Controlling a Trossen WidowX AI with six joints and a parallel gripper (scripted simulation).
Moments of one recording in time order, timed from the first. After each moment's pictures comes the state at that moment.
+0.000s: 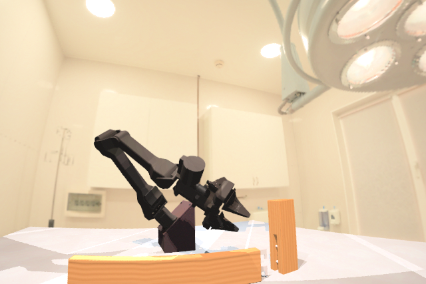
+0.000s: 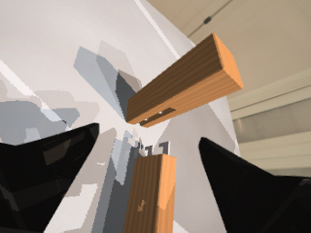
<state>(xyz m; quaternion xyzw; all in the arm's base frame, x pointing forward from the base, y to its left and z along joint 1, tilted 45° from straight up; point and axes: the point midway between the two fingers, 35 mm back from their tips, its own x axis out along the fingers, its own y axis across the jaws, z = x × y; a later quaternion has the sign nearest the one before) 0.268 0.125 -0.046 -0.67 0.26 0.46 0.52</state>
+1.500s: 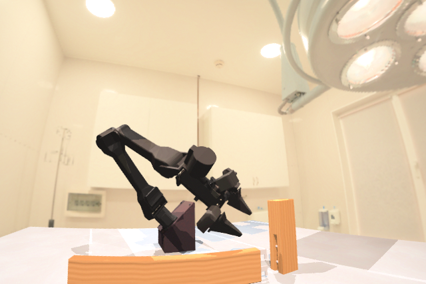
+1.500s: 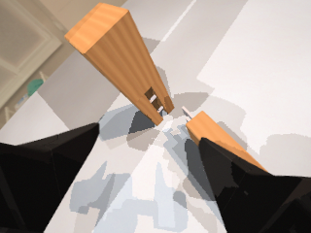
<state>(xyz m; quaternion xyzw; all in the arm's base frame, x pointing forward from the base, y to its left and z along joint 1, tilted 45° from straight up) 0.296 0.127 -0.037 -0.26 0.54 0.20 0.78</state>
